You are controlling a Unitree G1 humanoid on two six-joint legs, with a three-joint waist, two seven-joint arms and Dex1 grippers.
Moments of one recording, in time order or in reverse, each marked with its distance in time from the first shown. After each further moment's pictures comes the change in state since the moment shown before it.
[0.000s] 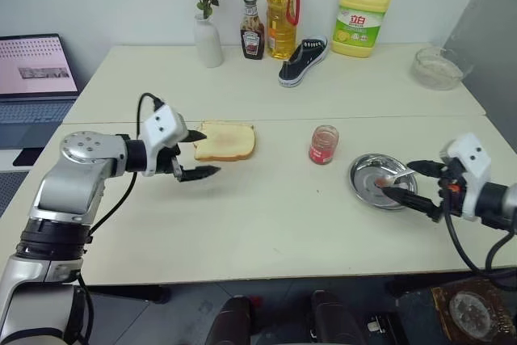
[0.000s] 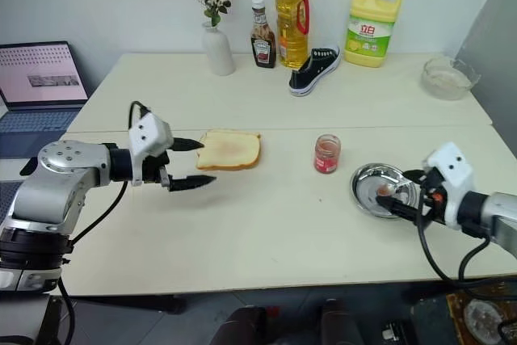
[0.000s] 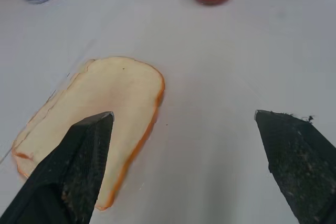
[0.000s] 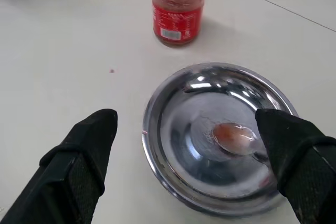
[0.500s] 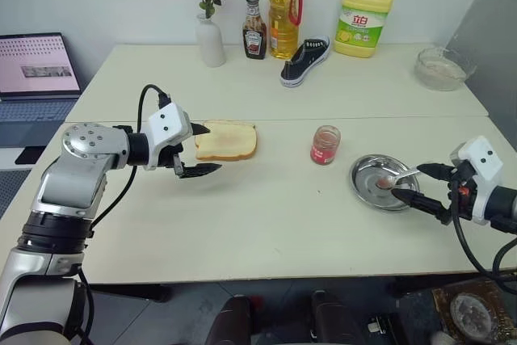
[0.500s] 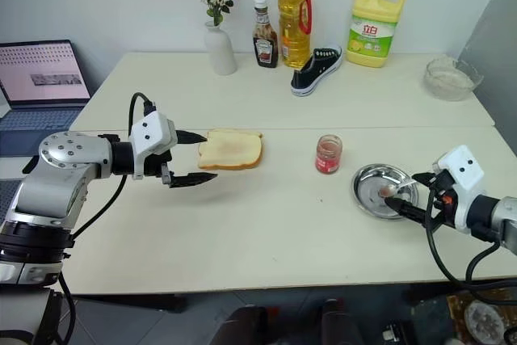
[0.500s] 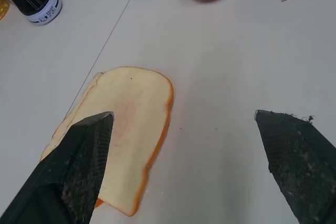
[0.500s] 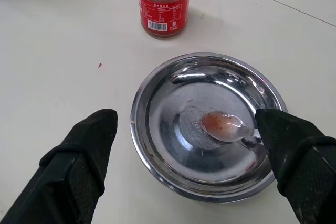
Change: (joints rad) left arm -0.043 0.035 -0.098 -0.004 0.091 -0.173 -0.070; right arm 0.106 -0.019 -0.114 0.026 -0.010 -0.002 0.000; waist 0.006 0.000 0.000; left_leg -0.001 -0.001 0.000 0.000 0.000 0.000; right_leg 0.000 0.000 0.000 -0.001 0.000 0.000
